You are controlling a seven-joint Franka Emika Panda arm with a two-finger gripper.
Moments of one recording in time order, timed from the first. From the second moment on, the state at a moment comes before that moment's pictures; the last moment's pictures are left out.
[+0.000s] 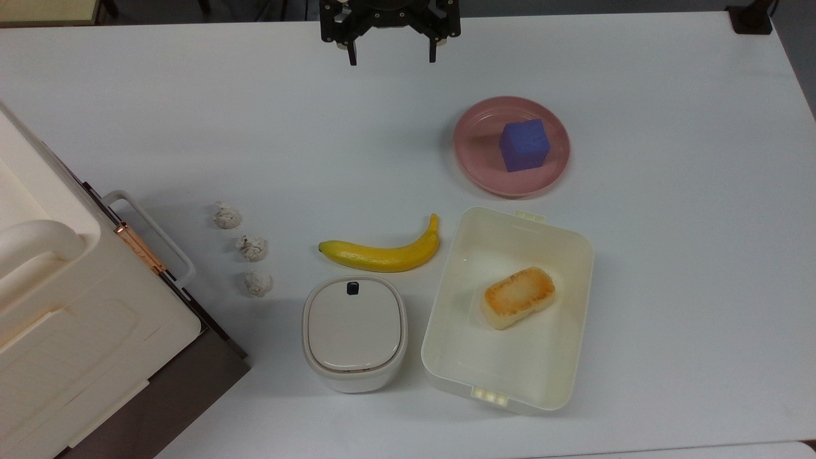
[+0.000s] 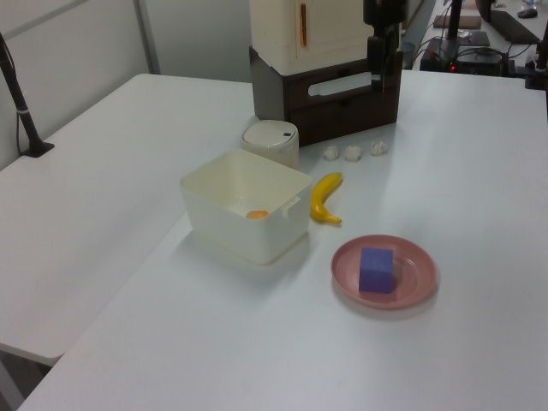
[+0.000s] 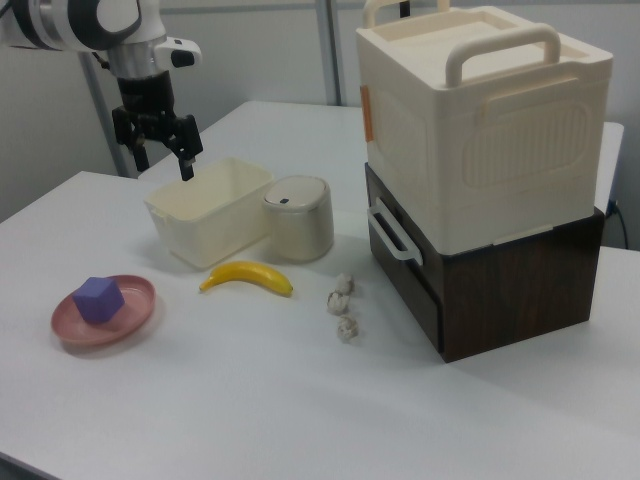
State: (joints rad) arm 0.29 0.17 -0.20 -1.41 0.06 1.54 0.06
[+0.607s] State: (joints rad) arm 0.27 0.17 -0.20 -1.41 0.06 1.54 0.04
